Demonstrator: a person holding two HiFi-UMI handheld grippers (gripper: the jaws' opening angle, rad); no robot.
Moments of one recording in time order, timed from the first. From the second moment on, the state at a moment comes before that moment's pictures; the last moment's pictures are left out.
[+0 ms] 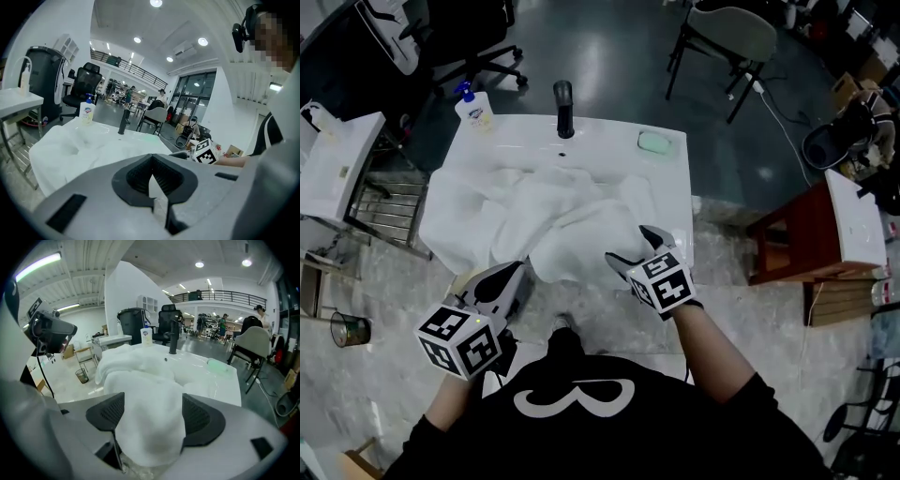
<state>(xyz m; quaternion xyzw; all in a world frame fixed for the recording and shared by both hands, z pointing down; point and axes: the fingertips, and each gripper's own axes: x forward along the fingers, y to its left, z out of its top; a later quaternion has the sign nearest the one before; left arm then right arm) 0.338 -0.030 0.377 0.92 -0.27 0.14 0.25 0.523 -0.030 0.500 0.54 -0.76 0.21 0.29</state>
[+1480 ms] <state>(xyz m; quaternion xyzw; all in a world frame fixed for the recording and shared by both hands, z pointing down) 0.324 -0.032 0.381 0.91 -0.29 0.14 0.26 0.522 -0.030 0.495 0.56 -0.75 0.28 0.19</state>
